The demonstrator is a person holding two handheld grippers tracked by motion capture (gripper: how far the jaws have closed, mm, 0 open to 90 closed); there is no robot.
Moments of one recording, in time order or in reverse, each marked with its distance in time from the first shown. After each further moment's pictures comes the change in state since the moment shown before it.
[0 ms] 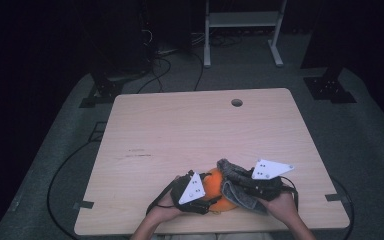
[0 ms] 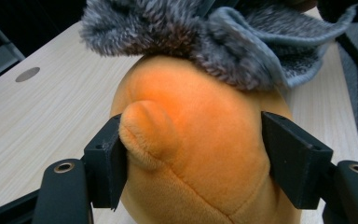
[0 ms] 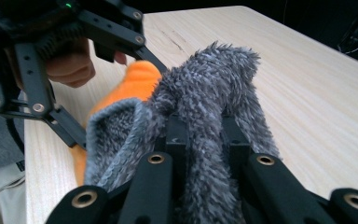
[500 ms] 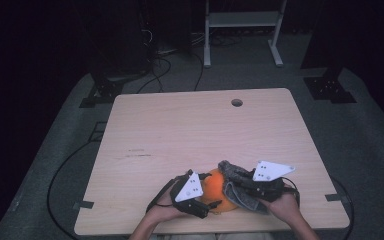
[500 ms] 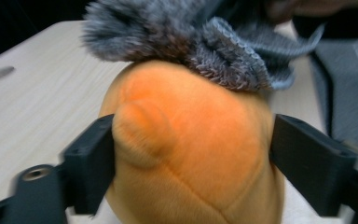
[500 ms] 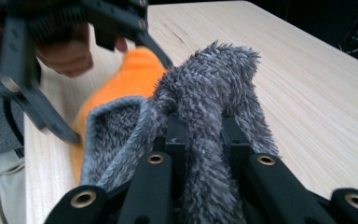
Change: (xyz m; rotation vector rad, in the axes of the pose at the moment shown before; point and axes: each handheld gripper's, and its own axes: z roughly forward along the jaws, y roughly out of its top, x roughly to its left) left arm 0.007 -0.002 -0.004 -0.047 -0.086 -0.087; right arm -0.001 -0.003 -0.003 0.020 0.001 -0.029
